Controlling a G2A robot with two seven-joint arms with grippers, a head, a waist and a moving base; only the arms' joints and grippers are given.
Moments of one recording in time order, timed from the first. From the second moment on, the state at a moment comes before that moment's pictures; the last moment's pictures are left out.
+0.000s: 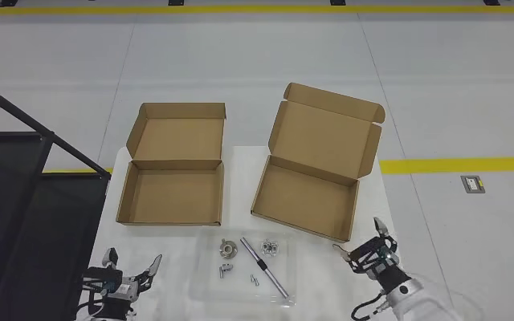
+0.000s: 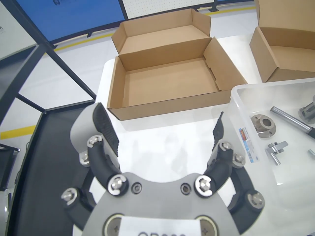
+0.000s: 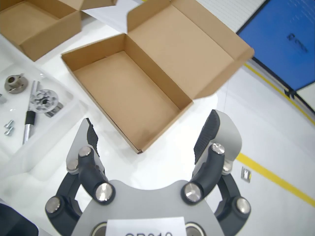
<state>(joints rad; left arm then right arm) 1.85 -1.16 -1.68 -1.86 1.35 0.01 0.29 -1.61 -1.13 1.50 -2.08 -1.60 -0.28 0.18</state>
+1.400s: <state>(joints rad) 1.83 -1.18 -1.69 -1.85 1.34 0.11 0.28 -0.86 -1.30 0.79 -1.63 -1.20 -0.44 1.08</state>
